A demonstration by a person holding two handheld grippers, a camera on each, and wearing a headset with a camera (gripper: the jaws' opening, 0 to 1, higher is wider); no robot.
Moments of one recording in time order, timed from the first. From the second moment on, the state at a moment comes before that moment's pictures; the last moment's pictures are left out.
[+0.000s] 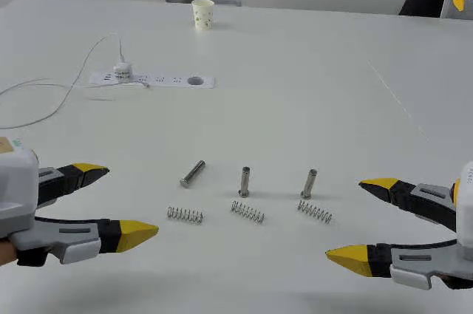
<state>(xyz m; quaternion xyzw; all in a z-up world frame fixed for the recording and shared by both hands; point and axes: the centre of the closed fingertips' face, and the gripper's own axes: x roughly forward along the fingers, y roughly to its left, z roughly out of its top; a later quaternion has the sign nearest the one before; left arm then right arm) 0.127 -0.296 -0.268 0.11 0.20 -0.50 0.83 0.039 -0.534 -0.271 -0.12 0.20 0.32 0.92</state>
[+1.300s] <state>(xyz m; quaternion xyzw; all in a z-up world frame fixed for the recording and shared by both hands) 0.197 -0.343 -0.284 0.14 0.26 -0.50 0.82 0.037 -0.536 -0.276 -0.12 0.20 0.33 0.92</state>
